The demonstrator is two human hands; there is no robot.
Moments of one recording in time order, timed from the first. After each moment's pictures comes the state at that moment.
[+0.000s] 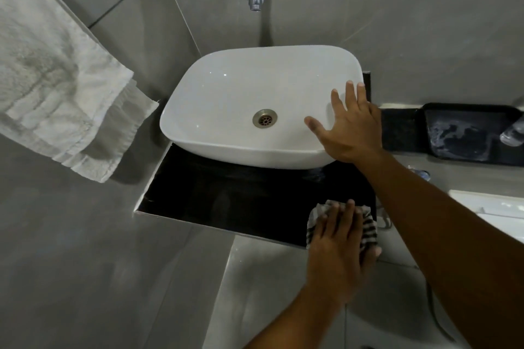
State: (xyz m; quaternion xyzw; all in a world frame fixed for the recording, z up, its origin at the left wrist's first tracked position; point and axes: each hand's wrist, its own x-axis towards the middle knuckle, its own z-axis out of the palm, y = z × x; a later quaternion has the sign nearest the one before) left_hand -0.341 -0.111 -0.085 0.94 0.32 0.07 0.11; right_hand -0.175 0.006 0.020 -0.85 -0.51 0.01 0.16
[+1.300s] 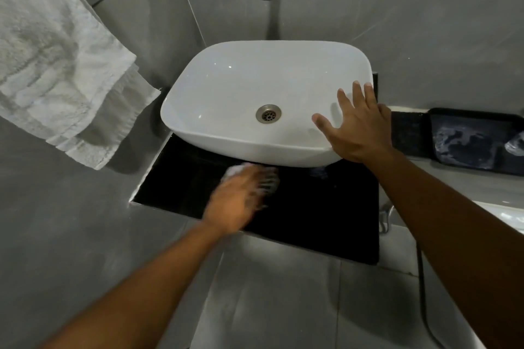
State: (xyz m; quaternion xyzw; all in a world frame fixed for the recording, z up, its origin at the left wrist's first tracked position) left_hand -0.456 0.056 -0.057 0.92 0.35 0.09 0.14; right_hand -0.170 0.009 0.017 -0.84 -0.52 0.02 0.14
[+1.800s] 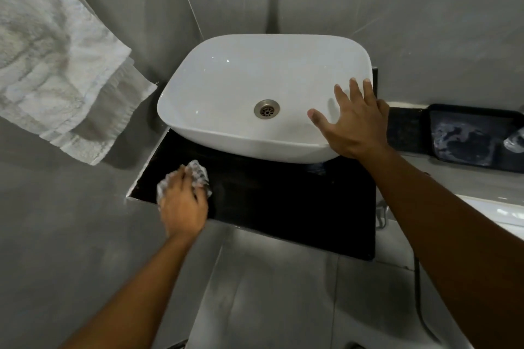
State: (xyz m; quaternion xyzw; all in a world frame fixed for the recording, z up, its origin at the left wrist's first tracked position) left_hand -0.518 0.064 -0.064 0.75 0.65 0.14 0.05; right_hand -0.173 0.009 0.018 -0.84 -0.51 0.03 0.15
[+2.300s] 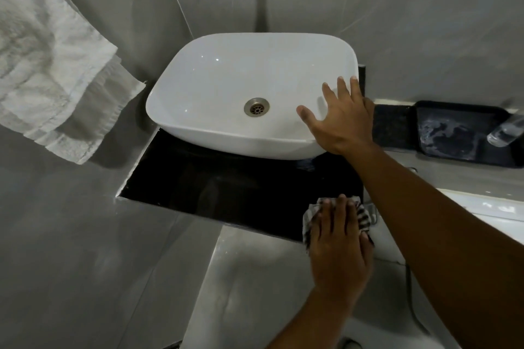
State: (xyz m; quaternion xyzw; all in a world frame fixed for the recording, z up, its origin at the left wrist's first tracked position) left_hand -0.310 -0.144 -0.082 0.89 0.41 0.12 0.15; right_hand -0.176 0.005 0.020 -0.84 -0.51 0.03 0.17
